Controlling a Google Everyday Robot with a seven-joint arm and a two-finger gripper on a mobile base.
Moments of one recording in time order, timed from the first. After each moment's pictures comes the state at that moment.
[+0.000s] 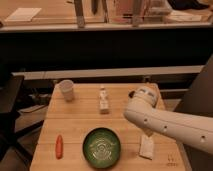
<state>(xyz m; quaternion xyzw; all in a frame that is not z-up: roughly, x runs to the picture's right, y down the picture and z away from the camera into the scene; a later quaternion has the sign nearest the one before) 0.163 0.163 0.684 -0.22 0.02 -0.32 0.92</state>
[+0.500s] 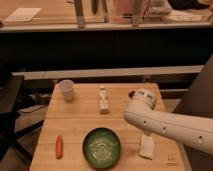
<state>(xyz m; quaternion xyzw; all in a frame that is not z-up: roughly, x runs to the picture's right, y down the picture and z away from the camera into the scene) 0.157 0.165 0.697 -0.21 0.00 -0.35 0.91</state>
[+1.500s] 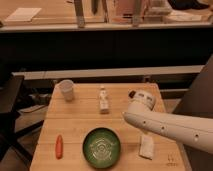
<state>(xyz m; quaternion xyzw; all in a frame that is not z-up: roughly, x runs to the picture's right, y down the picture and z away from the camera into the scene) 0.150 0.170 0.721 -0.20 -0.03 -0.41 0.89</state>
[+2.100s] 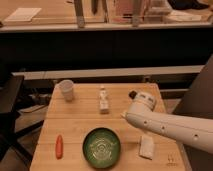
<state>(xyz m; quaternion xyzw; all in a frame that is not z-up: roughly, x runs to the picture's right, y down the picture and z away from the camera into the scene) 0.147 0.174 0.733 -0.19 -0.06 -0.45 0.87</state>
